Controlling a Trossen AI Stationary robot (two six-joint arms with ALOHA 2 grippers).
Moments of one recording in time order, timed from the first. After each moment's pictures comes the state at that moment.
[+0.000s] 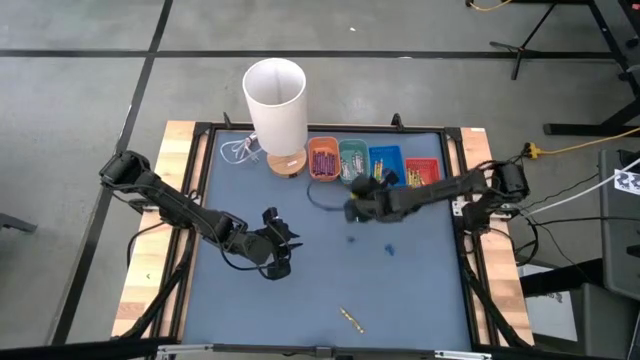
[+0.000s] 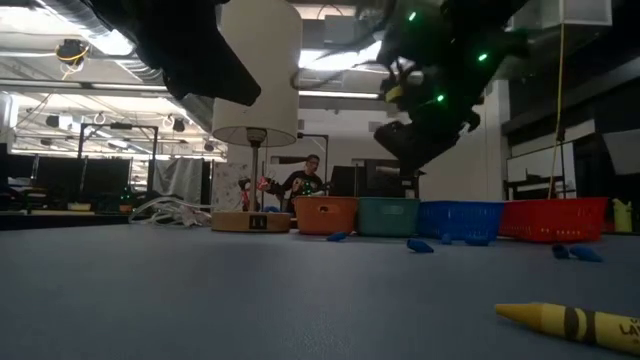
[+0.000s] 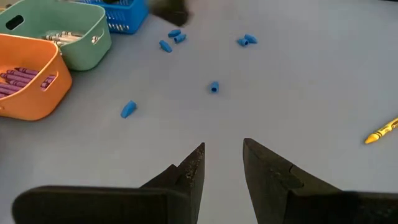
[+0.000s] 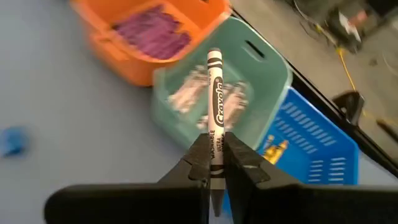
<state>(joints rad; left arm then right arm) -0.43 1.44 0.80 -0.06 -0.56 -0.49 0.11 1.69 1.04 -0.58 0.85 0.64</state>
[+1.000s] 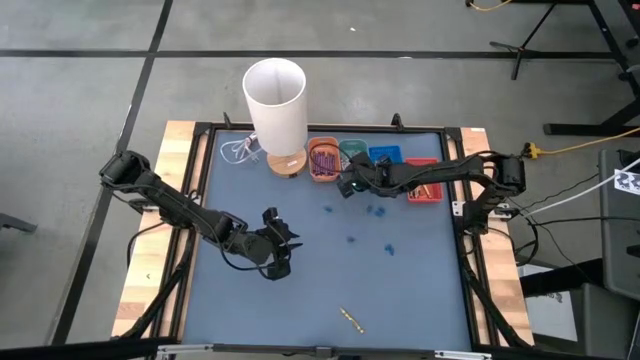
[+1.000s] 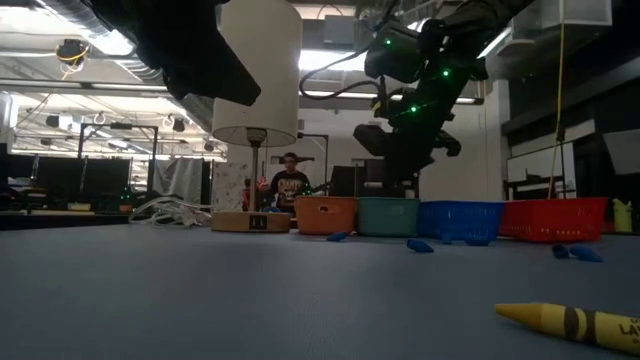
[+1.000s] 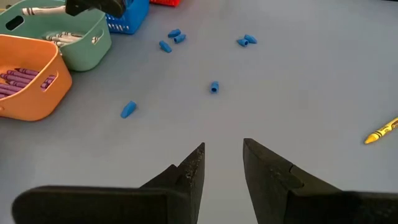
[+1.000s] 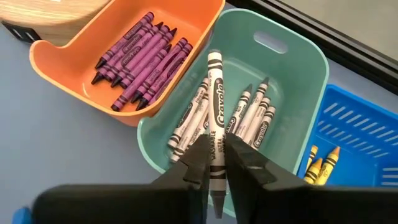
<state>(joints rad) -0.43 1.44 0.80 -0.06 -0.56 -0.49 -0.15 1.69 1.04 -0.39 0.56 0.64</state>
